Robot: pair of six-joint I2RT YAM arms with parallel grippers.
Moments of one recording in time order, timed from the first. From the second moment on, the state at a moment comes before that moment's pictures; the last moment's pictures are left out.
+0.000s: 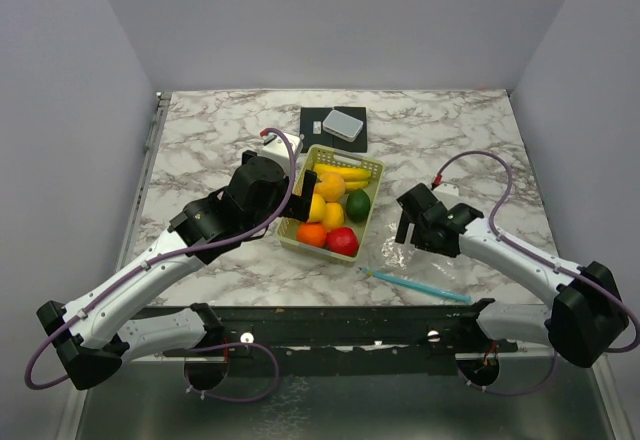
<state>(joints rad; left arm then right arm) -0.87 1.04 1.15 -0.63 -0.38 -0.25 0.64 1.20 0.78 -0.79 0.46 0.86</state>
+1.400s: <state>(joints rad) -0.87 1.05 1.15 -0.63 -0.38 -0.25 0.60 1.09 0.80 -0.71 0.33 0.73</state>
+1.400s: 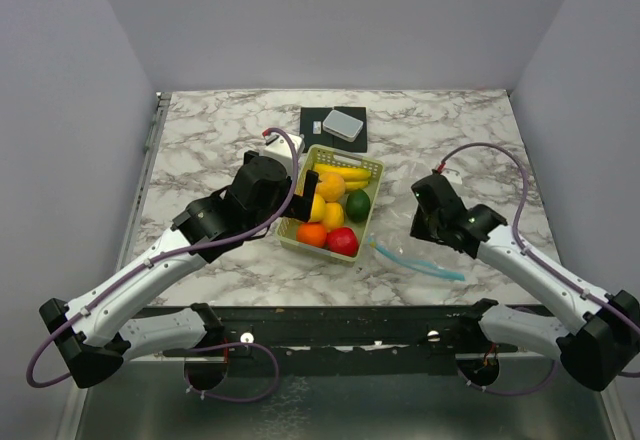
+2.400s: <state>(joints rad) -0.87 0.95 1.17 -0.70 -0.44 -0.29 0.82 1.31 1.32 -0.76 0.22 0.25</state>
